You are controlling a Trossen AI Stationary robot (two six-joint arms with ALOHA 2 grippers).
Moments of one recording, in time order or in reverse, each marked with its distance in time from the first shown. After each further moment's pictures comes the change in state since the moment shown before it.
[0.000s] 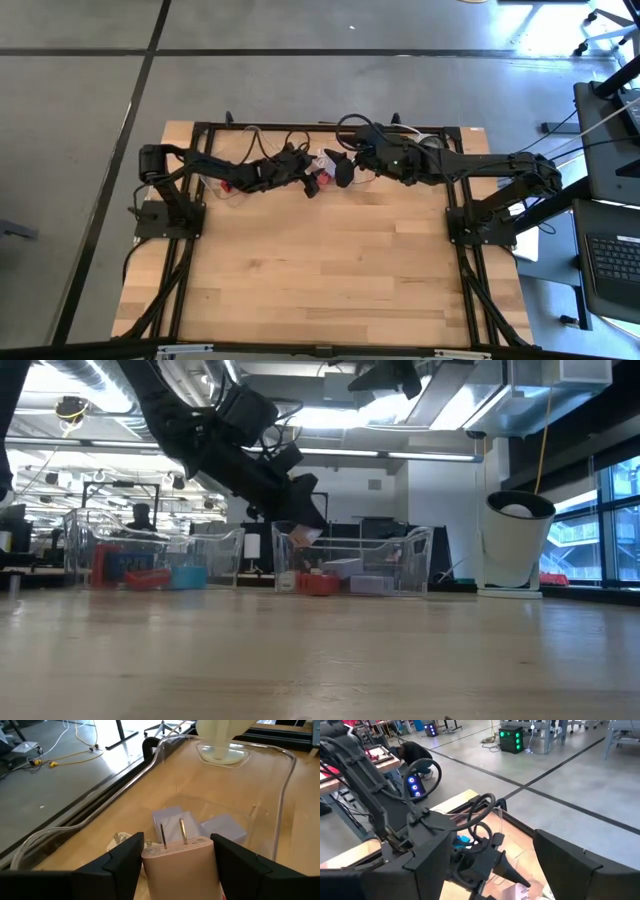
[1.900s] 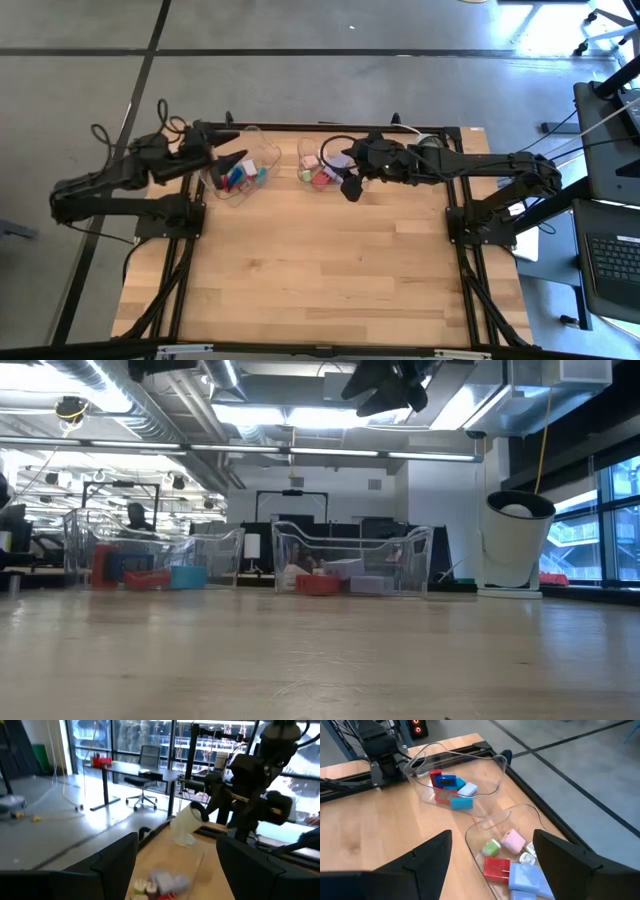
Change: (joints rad) left arm -0.055 -1.173 0.030 -0.826 0.052 -0.033; right arm -0.005 0.000 0.000 -0.258 -0.128 -0.142
